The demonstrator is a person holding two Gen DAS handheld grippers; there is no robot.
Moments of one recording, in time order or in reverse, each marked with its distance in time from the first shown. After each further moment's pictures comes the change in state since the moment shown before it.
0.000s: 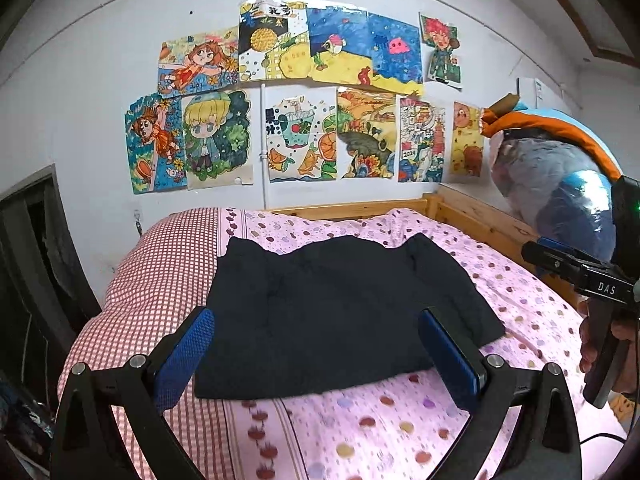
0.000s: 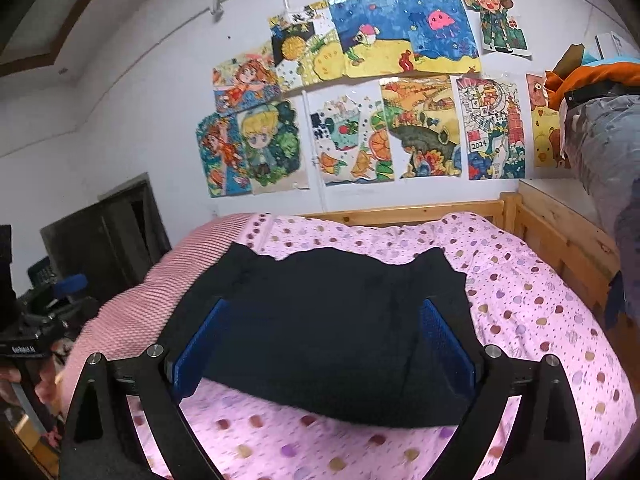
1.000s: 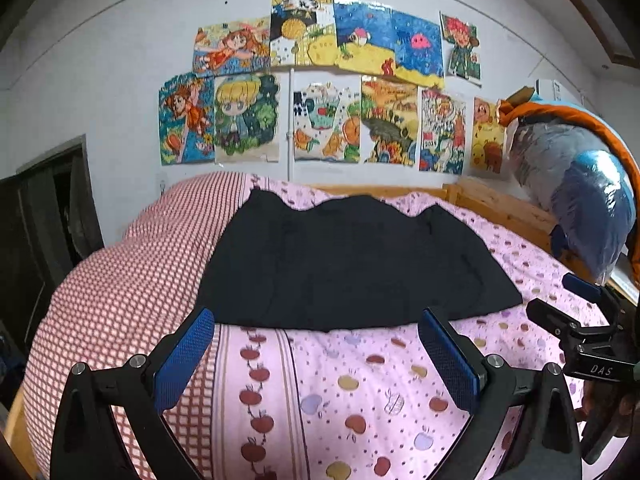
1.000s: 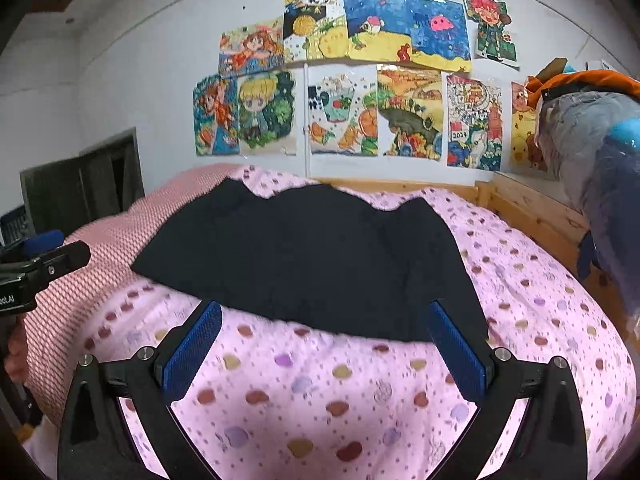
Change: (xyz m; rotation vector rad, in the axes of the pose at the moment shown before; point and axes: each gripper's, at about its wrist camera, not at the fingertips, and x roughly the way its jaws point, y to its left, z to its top) left arm 0.000 -0.007 -0.101 -0.060 -0.010 0.092; right arm -0.023 0.036 -0.115 -0.114 0.022 -0.185
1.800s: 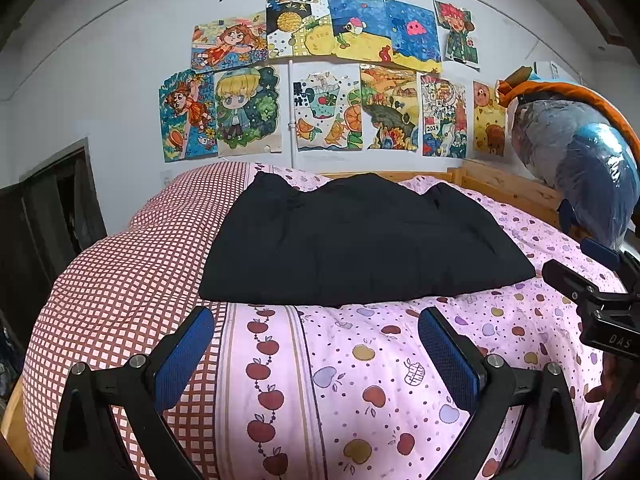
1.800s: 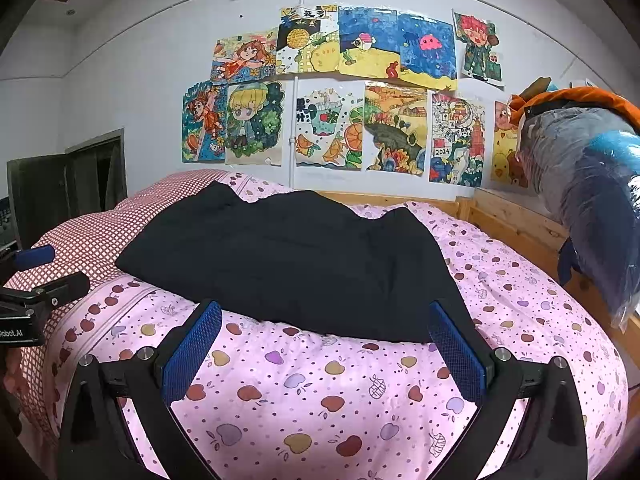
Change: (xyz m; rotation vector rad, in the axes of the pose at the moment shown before) left arm 0.003 0.002 -0.027 0.050 0.007 0.025; right arm -0.010 0.013 -0.007 -0.034 -0.072 -0.061
